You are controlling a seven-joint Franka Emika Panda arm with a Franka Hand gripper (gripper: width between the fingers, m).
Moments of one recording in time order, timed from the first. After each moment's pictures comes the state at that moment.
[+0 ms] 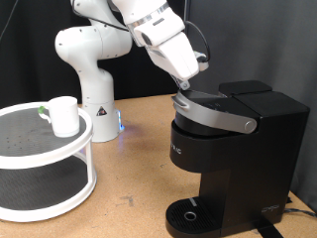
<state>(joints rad) 0.23 -0.30 -0.17 -2.39 0.54 2.24 -0.98</state>
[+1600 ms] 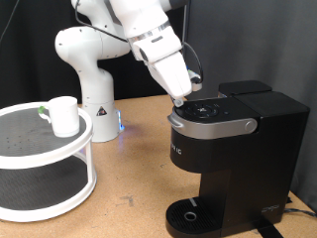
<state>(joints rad) 0.23 -0.26 -0.16 -2.44 0.47 2.33 -0.91</state>
